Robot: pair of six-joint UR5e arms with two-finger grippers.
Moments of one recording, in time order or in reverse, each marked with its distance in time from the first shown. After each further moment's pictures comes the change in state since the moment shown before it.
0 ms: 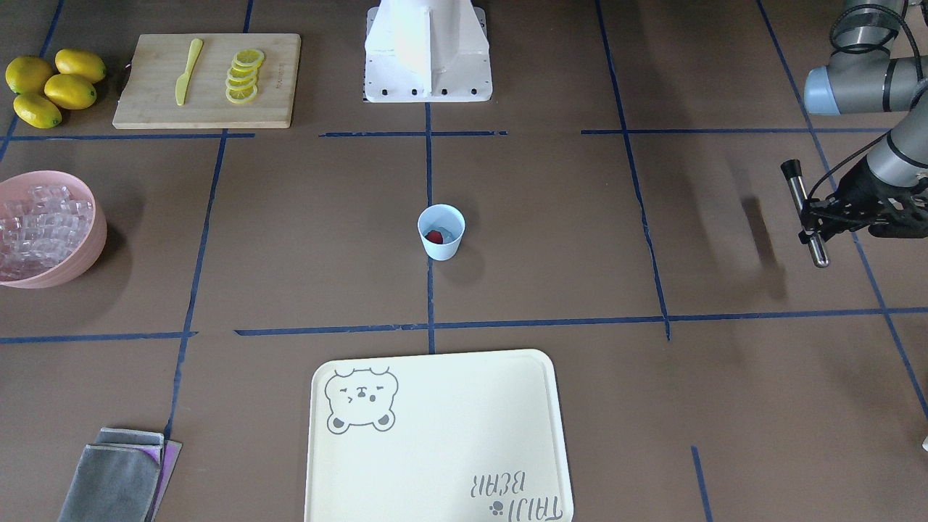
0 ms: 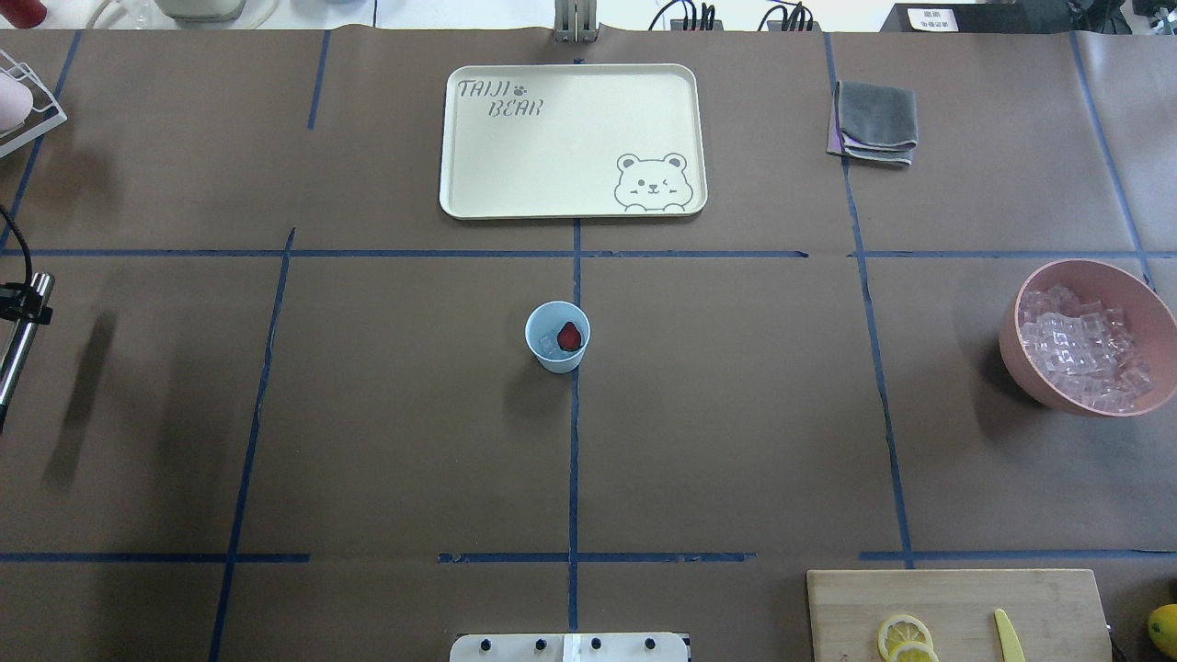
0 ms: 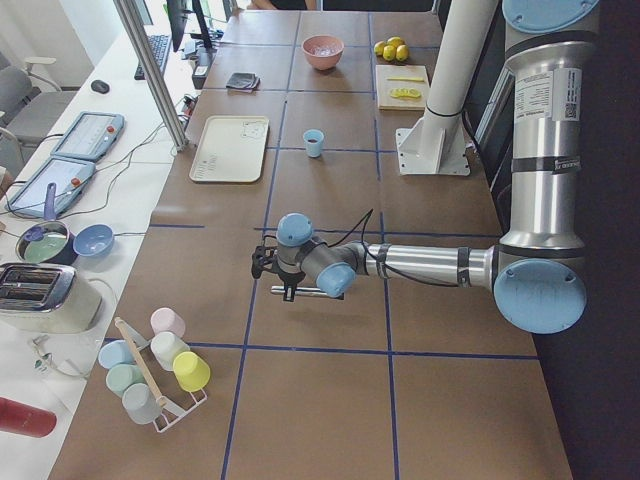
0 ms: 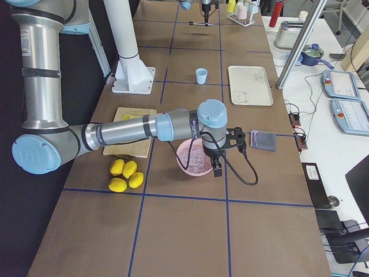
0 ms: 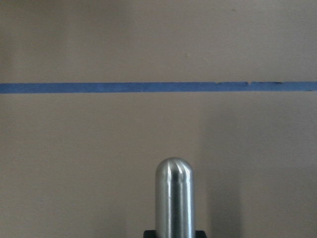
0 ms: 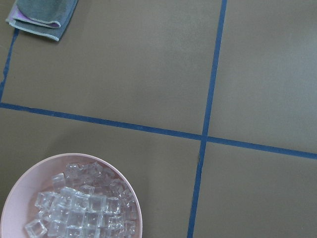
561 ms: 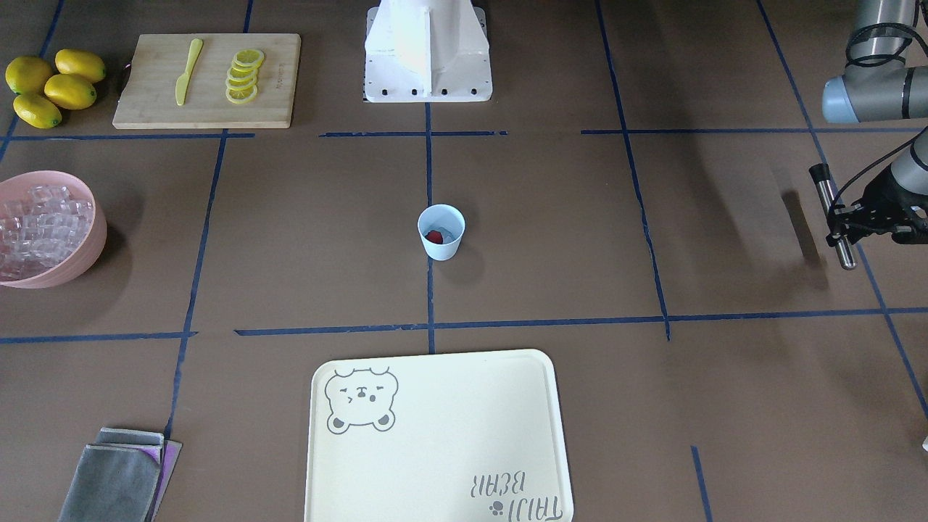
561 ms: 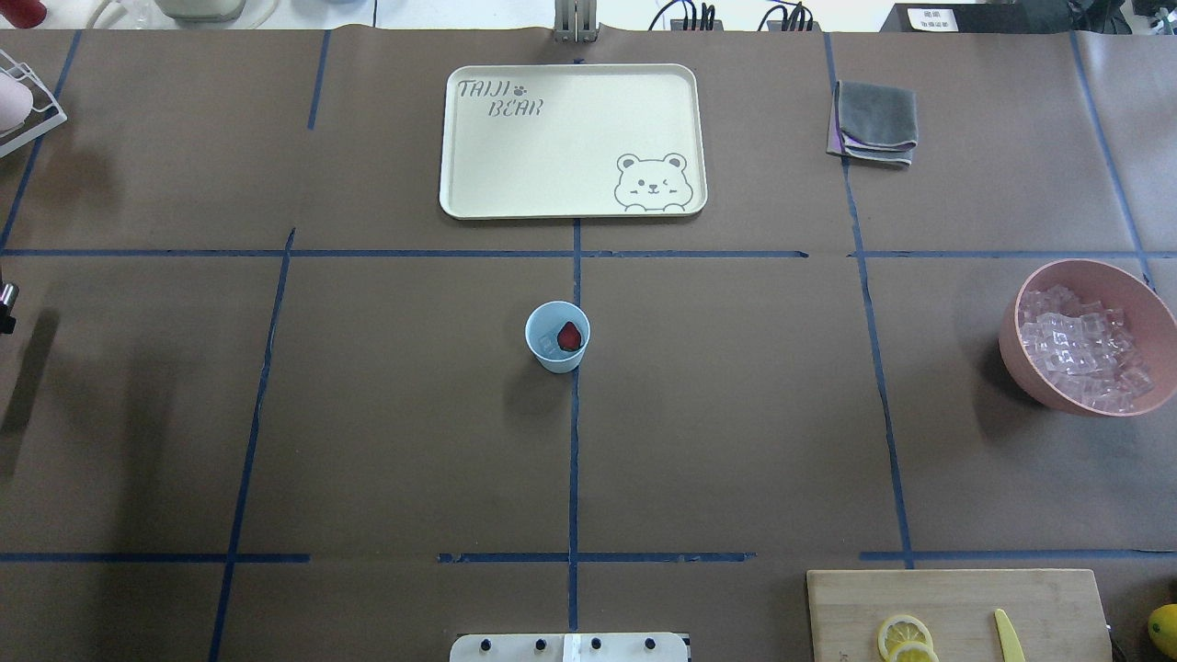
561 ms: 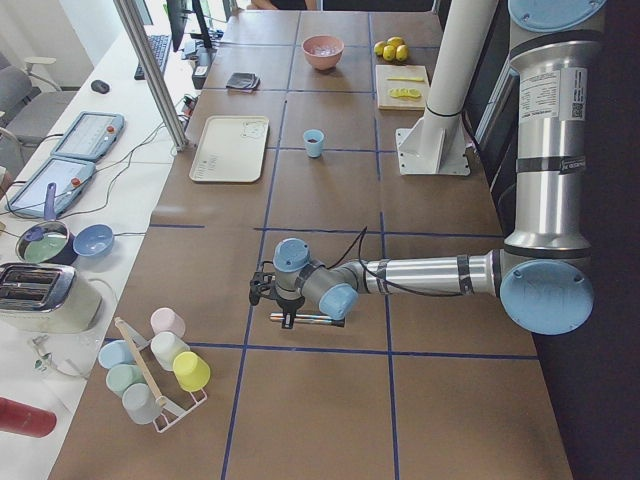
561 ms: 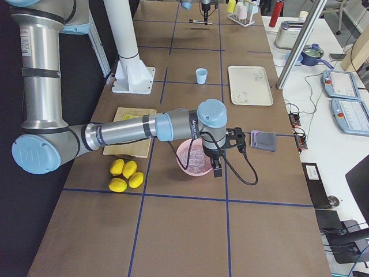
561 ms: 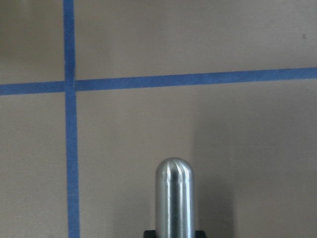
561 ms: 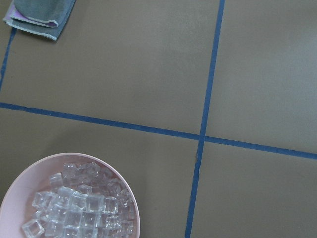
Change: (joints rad) left arm -0.022 0.003 0.077 -0.007 0.039 0.058; right arm 0.000 0.000 0.002 0.000 -0.008 -0.001
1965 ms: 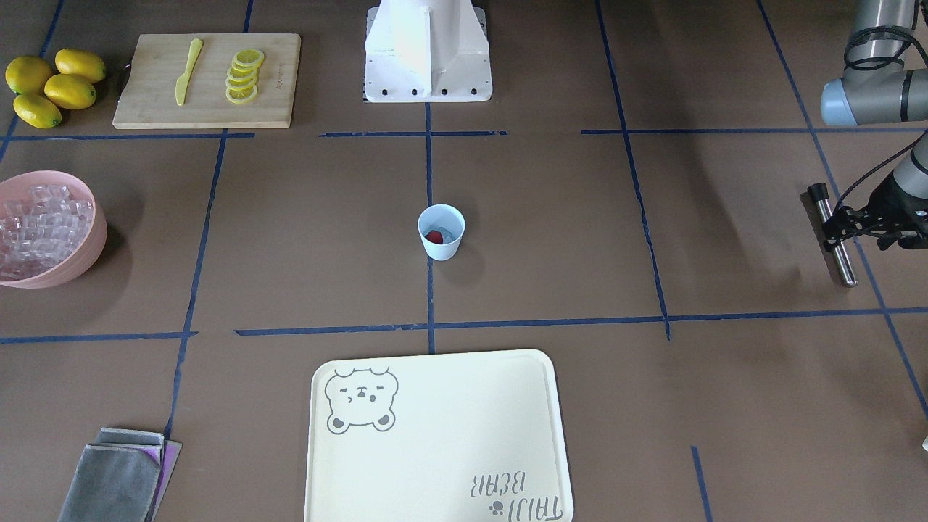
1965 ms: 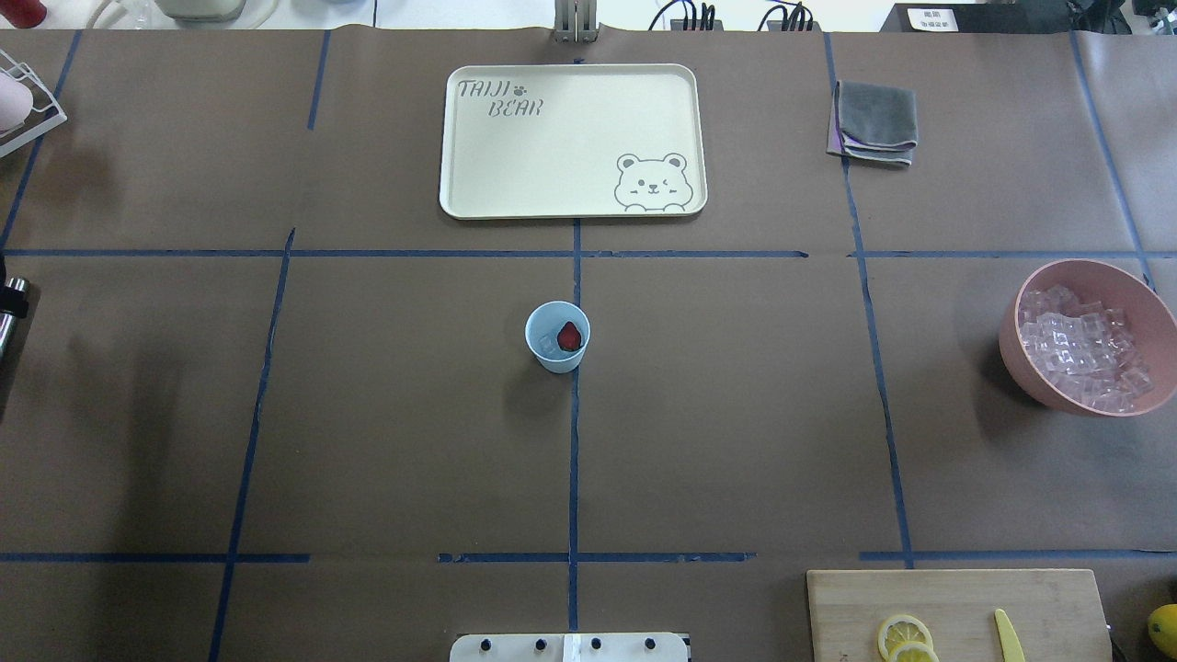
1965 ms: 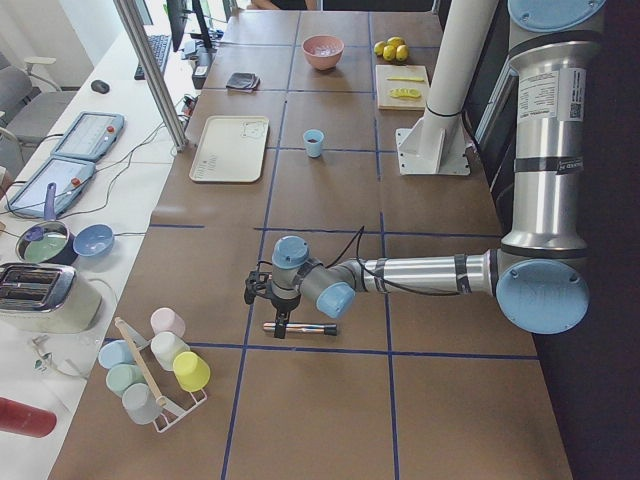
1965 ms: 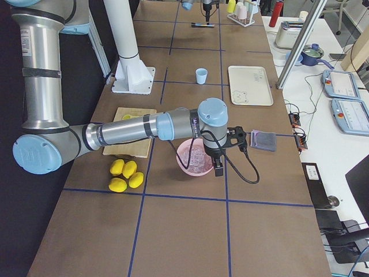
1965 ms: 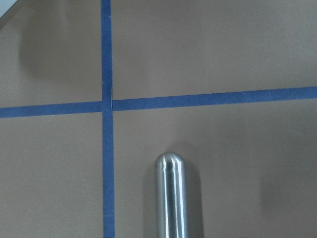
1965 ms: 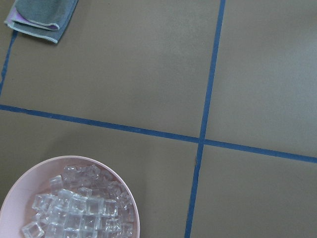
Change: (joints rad) left arm -0.001 -0.014 -0.006 -0.001 0.053 0.003; right arm 0.000 0.005 0.000 0.002 -0.003 0.000
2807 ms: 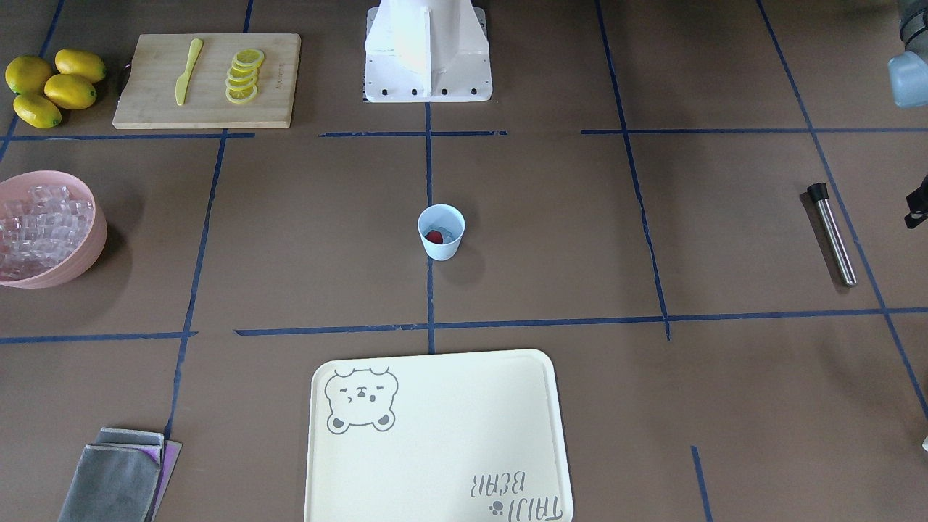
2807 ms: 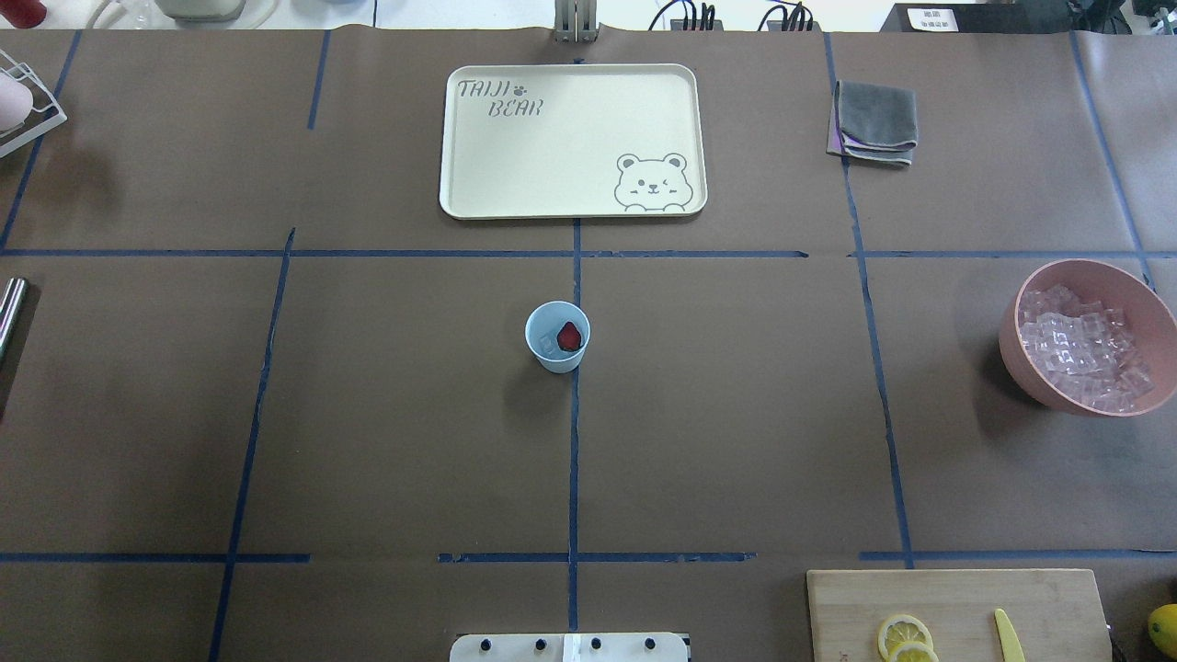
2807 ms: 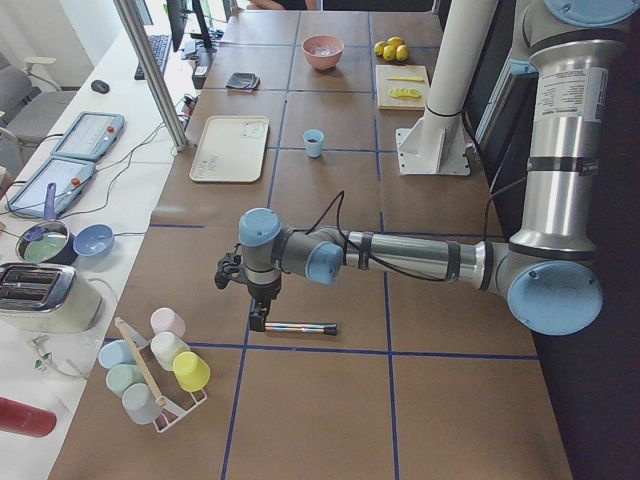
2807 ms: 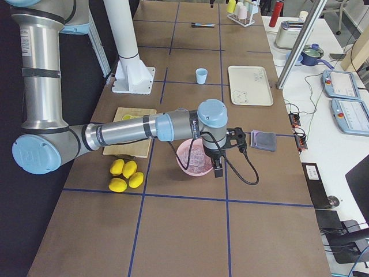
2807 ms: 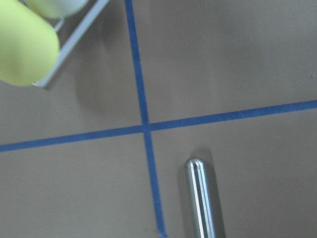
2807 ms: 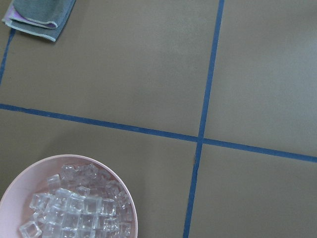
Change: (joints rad) left arm -0.293 -0.082 -0.183 0.578 -0.106 0.541; right arm -0.001 -0.003 -0.005 0.007 -0.002 -0.001
